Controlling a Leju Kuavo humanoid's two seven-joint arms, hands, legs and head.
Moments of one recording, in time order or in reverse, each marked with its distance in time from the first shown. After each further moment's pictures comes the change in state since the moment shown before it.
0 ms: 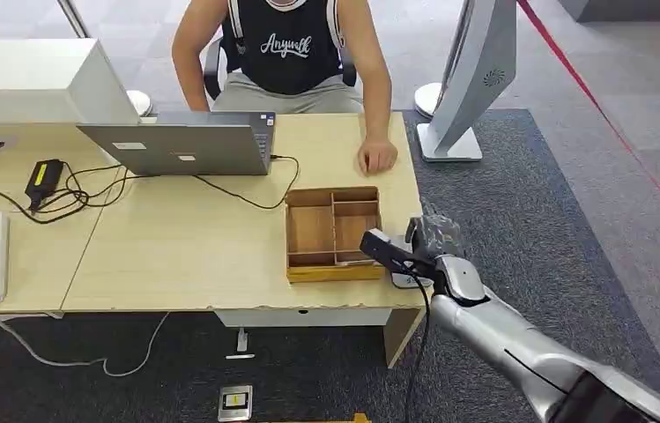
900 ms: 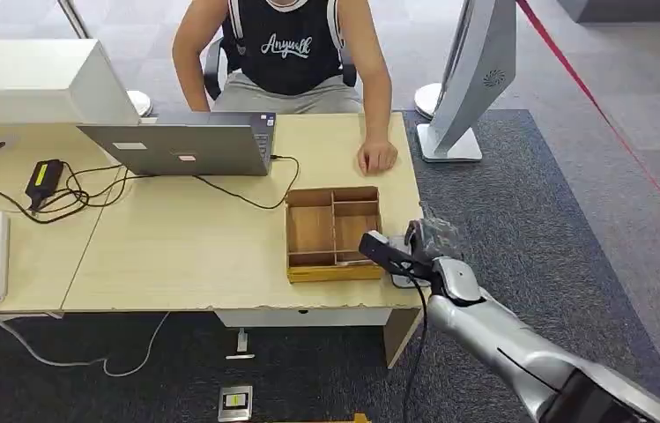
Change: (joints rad) left arm 0.000 0.002 0.010 0.000 0.000 0.000 -0.001; right arm -0.011 0.032 0.003 0.068 -0.014 -0.004 -0.005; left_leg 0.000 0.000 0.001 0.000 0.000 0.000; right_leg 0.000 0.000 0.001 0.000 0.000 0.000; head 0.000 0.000
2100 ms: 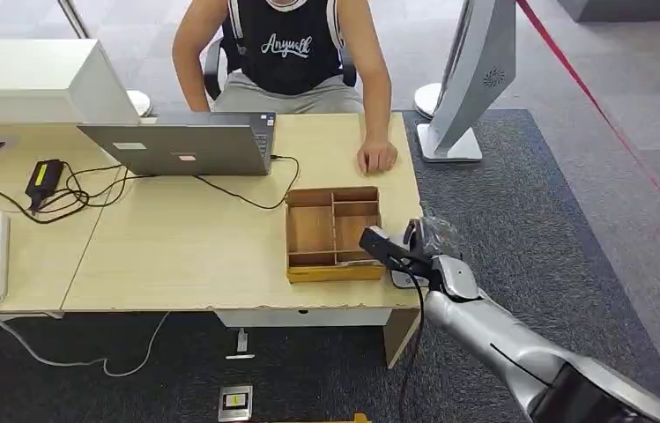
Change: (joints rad) left arm -0.002 0.000 0.015 0.000 0.000 0.002 -0.011; right arm -0.027 0.035 0.017 0.086 -0.081 -0.047 -0.045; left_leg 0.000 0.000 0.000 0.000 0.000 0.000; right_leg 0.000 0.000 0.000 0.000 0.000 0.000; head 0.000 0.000
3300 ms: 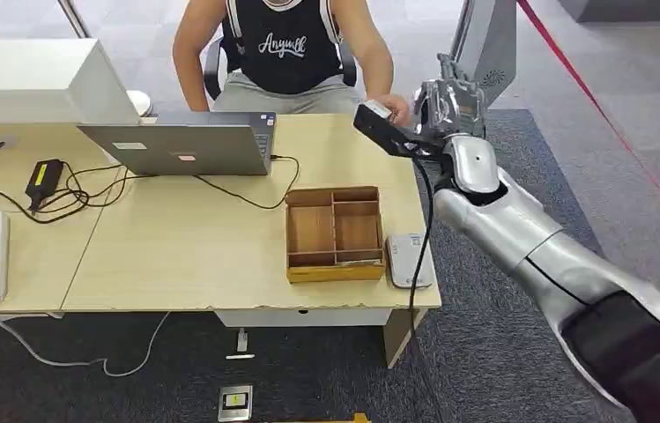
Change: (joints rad) left arm -0.008 -0.004 -0.077 -0.003 -0.001 -0.051 0.007; right arm -0.339 -0.077 -0.030 -0.315 0.244 0.166 0.215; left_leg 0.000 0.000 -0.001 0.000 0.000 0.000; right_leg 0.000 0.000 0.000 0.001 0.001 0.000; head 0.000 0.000
